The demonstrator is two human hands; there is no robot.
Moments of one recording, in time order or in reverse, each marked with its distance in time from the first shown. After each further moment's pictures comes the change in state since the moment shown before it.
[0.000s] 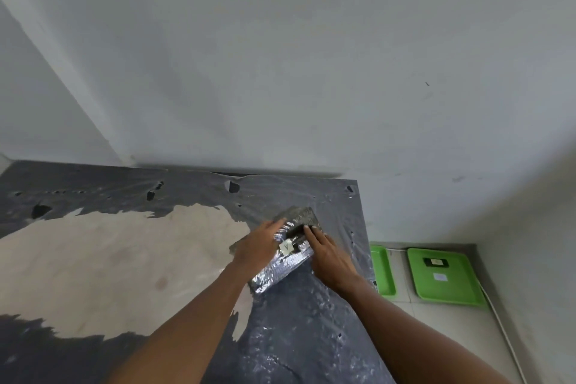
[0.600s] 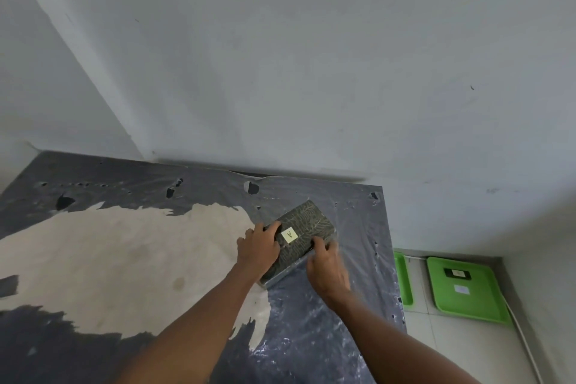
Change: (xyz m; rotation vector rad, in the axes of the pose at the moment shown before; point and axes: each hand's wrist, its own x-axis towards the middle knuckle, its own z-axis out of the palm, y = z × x) left_hand 0.019 -0.048 -0.005 0.207 -0.012 -0.240; right_hand 0.030 -0.056 0.026 0.225 0.136 0.234
